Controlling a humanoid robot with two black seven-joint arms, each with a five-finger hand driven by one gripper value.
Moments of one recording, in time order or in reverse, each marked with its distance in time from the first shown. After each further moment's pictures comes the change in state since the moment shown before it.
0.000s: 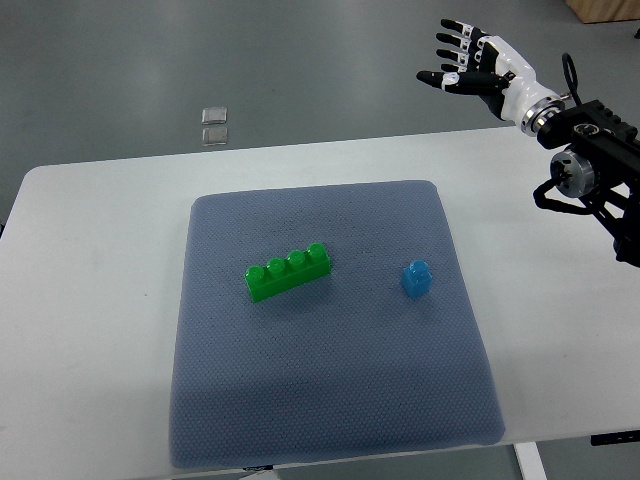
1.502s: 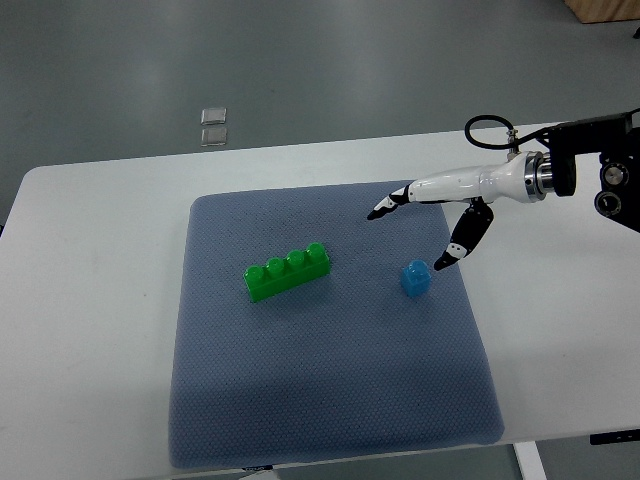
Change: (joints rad) left arm 0.000 0.000 0.000 0.000 0.000 0.000 0.000; right arm 0.081 -0.281 -0.295 0.496 -0.963 0.319 0.113
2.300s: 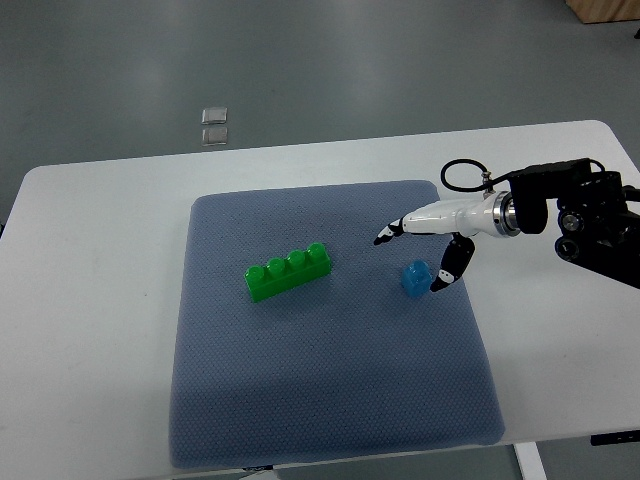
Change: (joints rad) left arm 0.000 0.000 0.000 0.000 0.000 0.000 0.000; right arm -0.045 0.084 -0.079 -0.011 -0.017 -0.080 -0.247
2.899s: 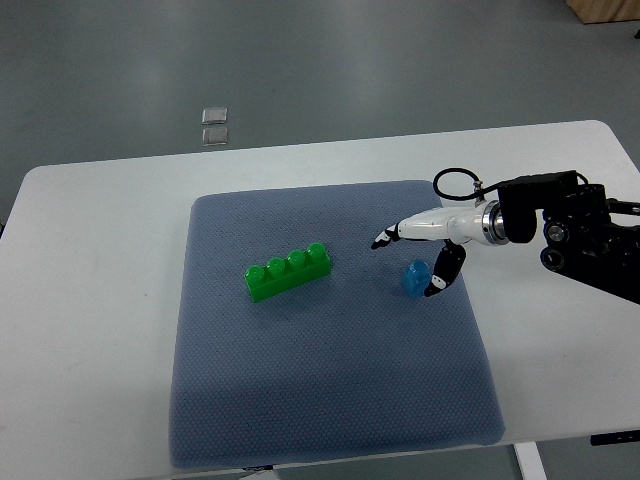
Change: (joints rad) left arm 0.000 0.000 0.000 0.000 0.000 0.000 0.000; right arm -0.027 0.049 0.004 -0.019 0.005 -0.020 -0.076
